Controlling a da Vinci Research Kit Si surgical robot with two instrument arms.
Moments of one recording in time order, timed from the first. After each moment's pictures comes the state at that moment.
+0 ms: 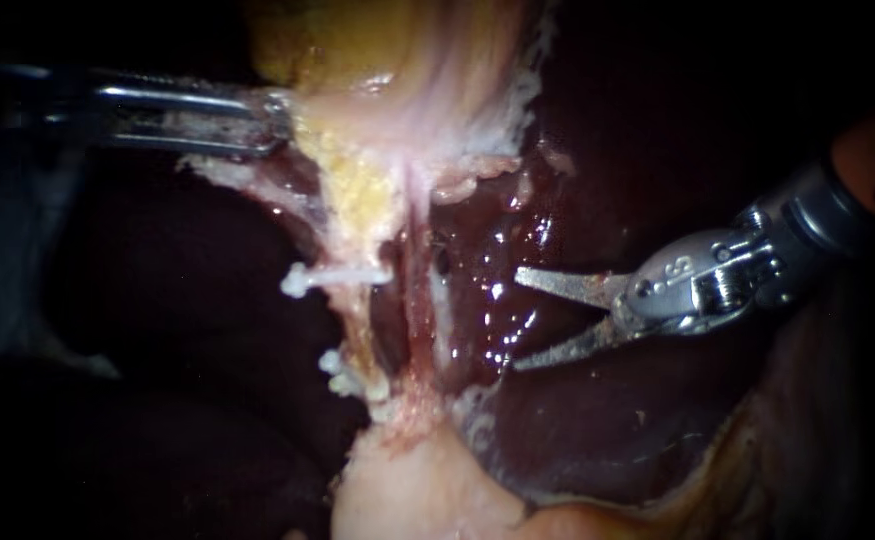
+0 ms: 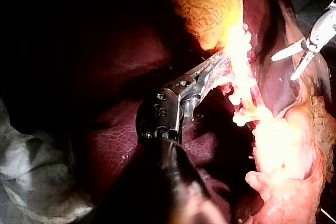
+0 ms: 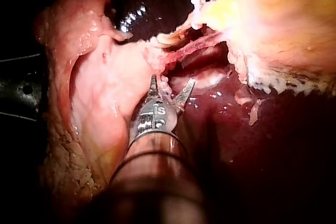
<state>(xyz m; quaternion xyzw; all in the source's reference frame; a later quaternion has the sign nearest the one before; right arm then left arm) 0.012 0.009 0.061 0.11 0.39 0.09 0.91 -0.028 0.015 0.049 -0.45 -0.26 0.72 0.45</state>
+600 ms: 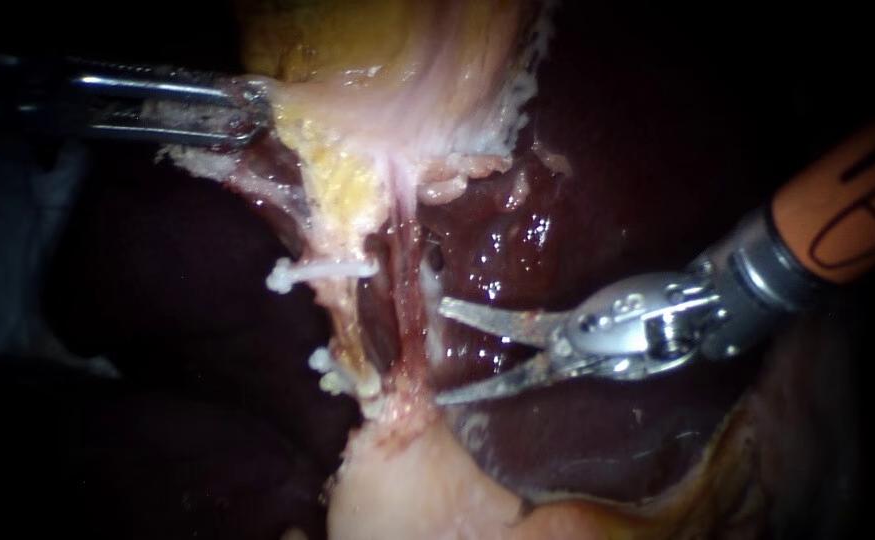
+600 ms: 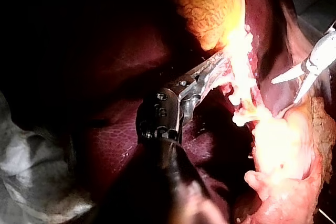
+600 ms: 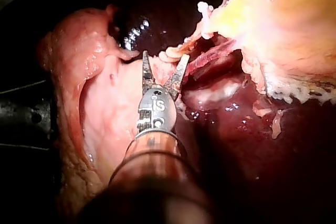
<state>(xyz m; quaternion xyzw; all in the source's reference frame) 0.019 0.006 0.060 0.24 0.49 0.13 0.83 -0.028 0.015 0.049 -0.46 -0.26 0.72 0.45</state>
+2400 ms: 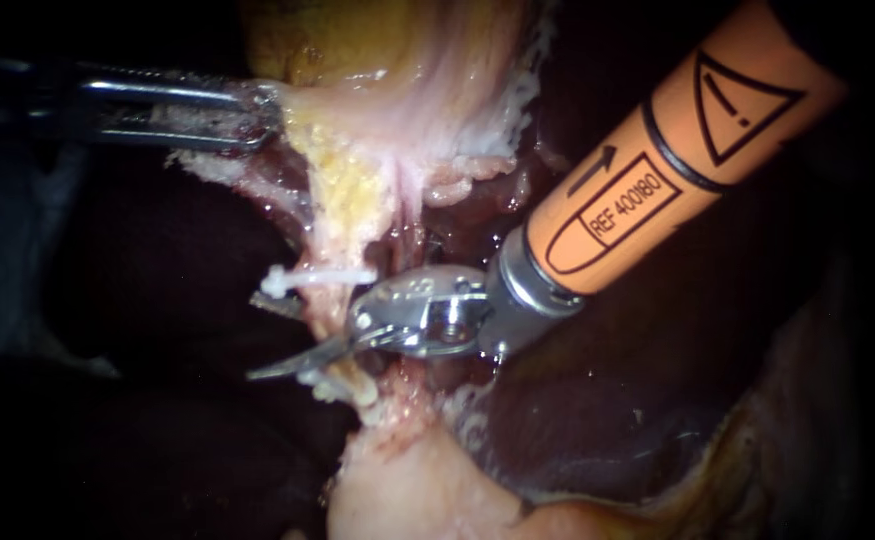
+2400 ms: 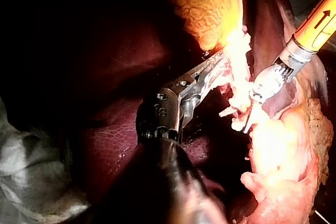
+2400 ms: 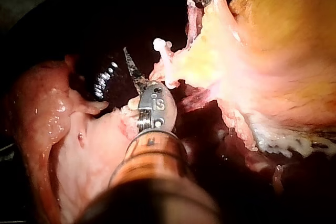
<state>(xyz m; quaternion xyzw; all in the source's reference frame) 0.032 0.007 0.067 0.33 0.54 0.14 0.76 -0.029 0.014 0.049 -0.45 -0.26 0.72 0.45</state>
